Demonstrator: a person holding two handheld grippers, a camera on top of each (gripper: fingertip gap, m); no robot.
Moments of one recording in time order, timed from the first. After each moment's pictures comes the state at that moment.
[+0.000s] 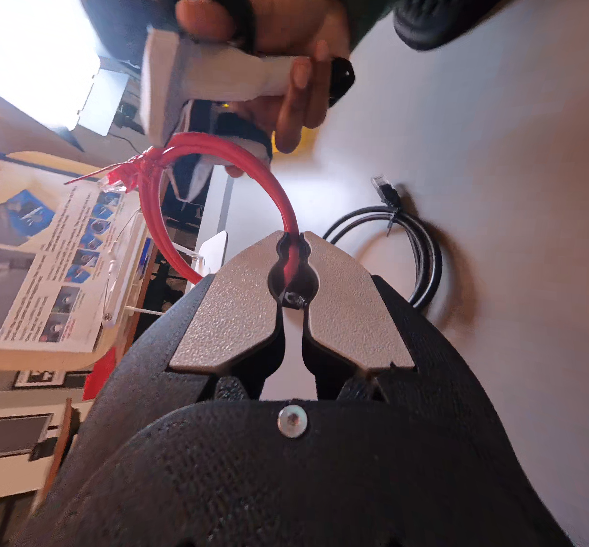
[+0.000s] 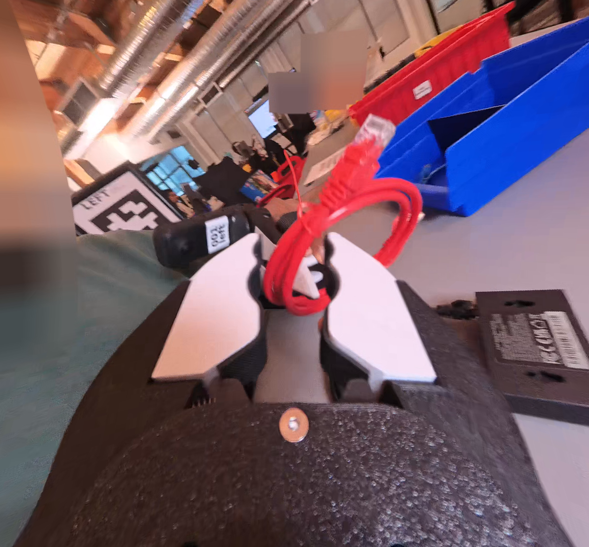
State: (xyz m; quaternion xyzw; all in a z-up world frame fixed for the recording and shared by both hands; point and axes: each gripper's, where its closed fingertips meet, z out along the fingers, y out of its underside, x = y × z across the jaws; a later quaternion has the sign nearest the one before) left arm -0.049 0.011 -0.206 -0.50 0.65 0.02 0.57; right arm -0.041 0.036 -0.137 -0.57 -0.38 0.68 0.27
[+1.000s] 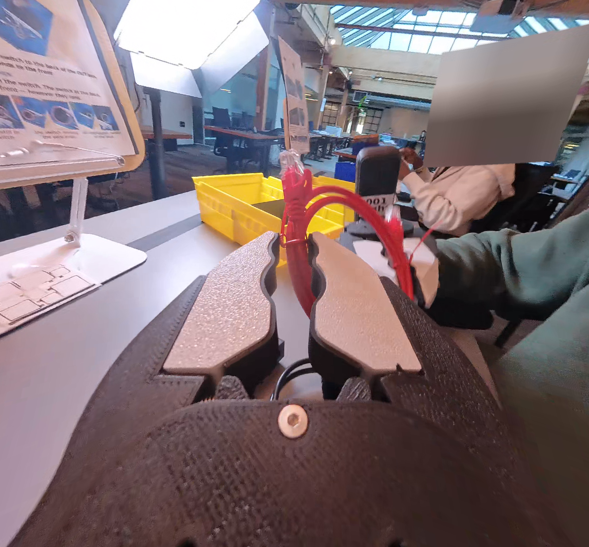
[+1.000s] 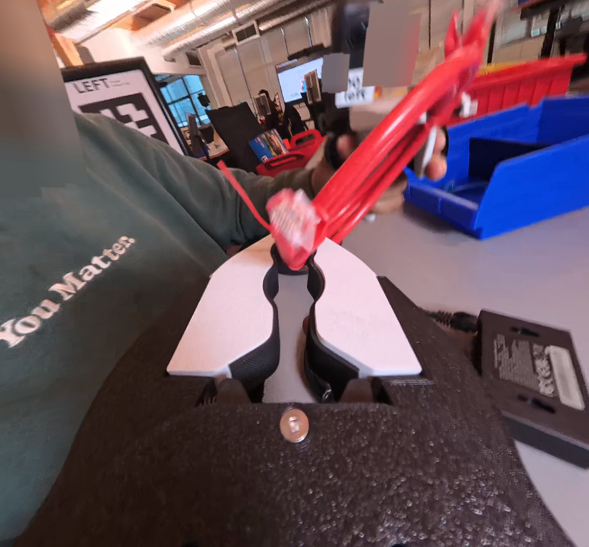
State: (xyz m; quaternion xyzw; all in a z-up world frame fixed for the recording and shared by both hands) left arm -0.073 0.081 -0.121 -0.60 0.31 -0.44 0.60; right arm -0.033 -0.002 -0.163 -0.47 -0.51 0.64 0.33
